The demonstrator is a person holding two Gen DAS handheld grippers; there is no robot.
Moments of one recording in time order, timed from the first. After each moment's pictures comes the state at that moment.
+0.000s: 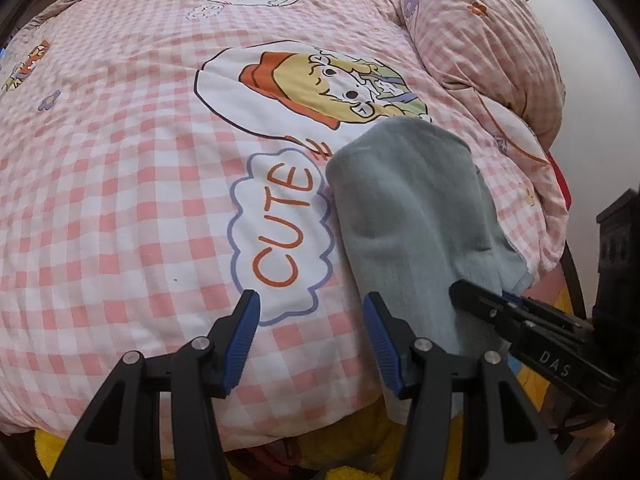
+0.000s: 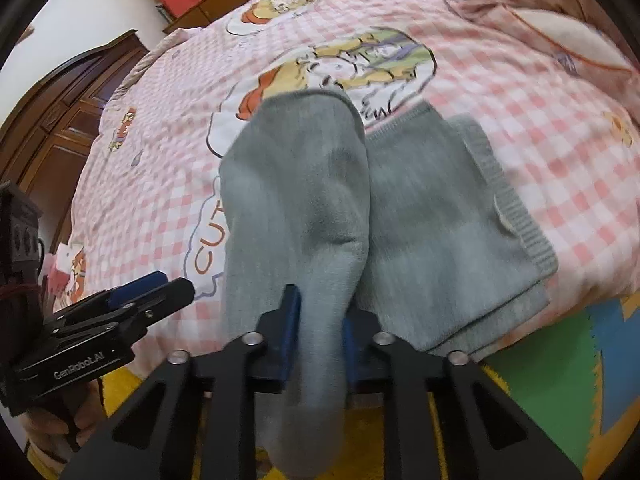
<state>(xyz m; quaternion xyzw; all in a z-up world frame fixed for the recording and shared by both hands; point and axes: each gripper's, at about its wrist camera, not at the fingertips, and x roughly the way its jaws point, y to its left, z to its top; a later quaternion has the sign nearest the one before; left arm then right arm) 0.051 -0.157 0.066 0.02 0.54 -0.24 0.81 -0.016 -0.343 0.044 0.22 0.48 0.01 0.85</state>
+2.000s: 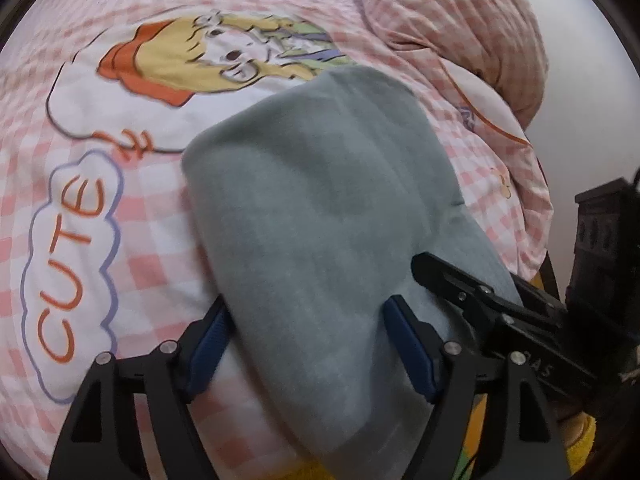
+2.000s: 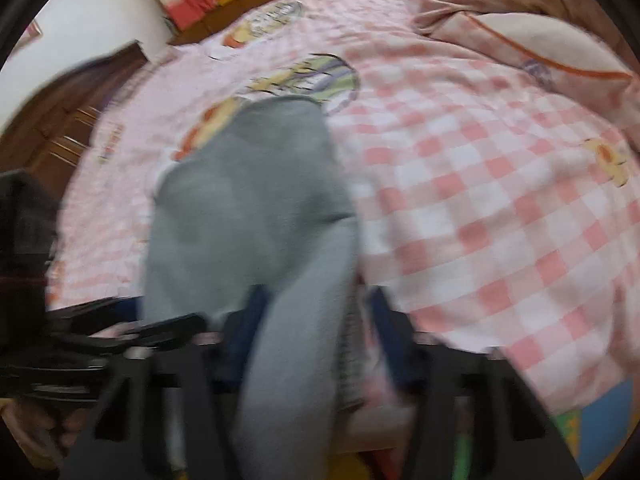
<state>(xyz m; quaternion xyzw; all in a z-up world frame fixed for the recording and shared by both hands) 0.069 -0.286 0.021 0.01 0.56 -0.31 0.77 -0.008 -0.449 0.009 0.21 0.45 0.01 0.87</state>
